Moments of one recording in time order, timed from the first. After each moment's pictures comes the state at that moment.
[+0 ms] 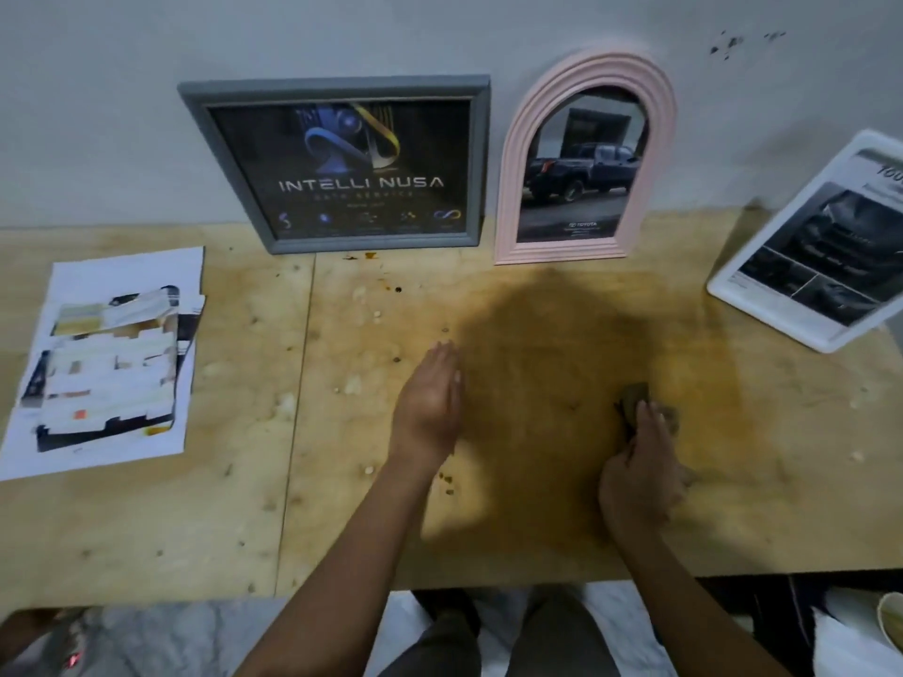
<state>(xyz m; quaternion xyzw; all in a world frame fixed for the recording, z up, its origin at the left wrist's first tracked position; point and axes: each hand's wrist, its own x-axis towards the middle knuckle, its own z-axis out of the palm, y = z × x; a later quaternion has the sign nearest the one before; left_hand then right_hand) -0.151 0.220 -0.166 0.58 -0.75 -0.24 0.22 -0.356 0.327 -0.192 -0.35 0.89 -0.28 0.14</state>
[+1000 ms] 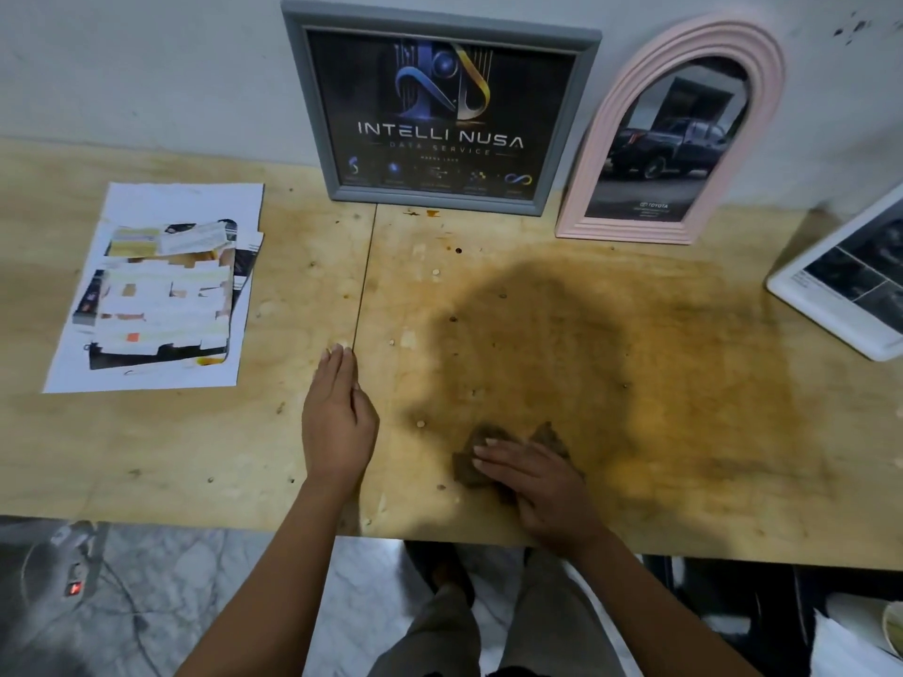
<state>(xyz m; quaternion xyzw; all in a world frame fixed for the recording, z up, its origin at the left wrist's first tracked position) 0.002 0.267 -0.208 0.71 -0.62 -0.19 0.27 -0.250 0.350 -0.202 -0.80 0.50 -0.25 0.22</state>
